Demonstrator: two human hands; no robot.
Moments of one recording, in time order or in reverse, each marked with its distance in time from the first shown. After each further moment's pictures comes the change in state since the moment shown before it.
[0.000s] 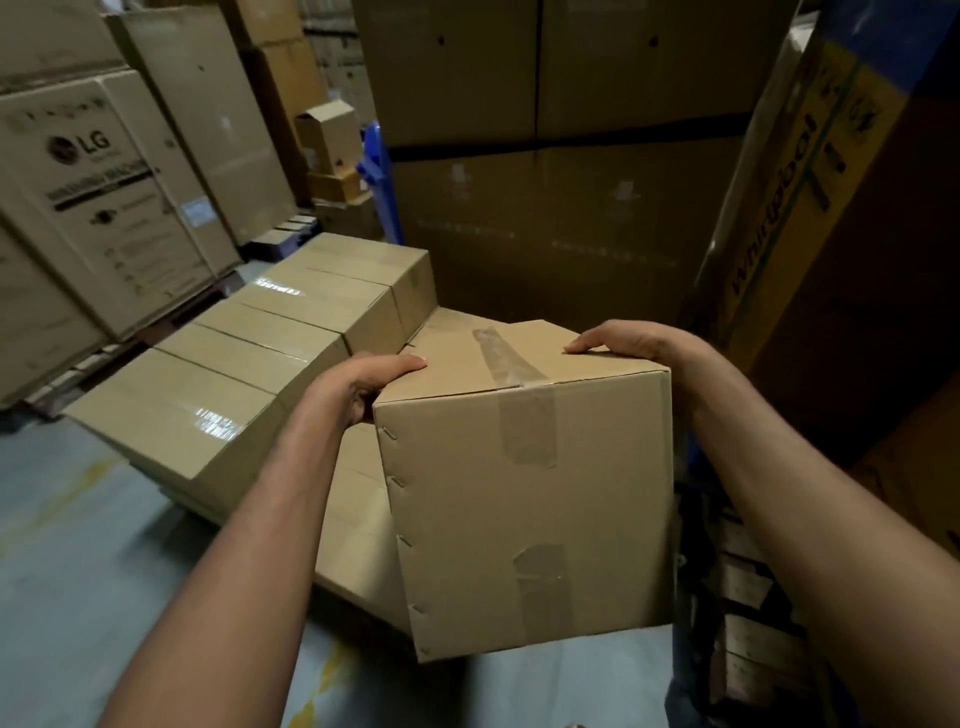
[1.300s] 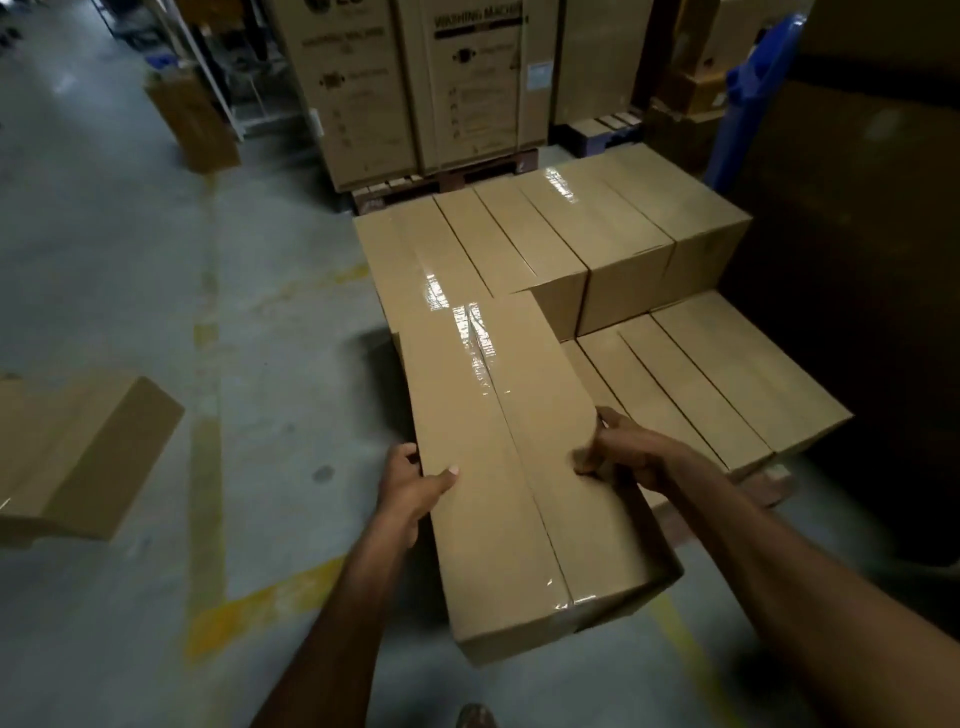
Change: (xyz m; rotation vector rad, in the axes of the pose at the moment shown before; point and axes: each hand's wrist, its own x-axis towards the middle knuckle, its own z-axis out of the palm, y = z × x) left_hand 0.069 -0.258 0.004 -0.688 0.742 -0.290; right_hand 0.249 -0.026 0.228 -0.457 -0.504 -0.138
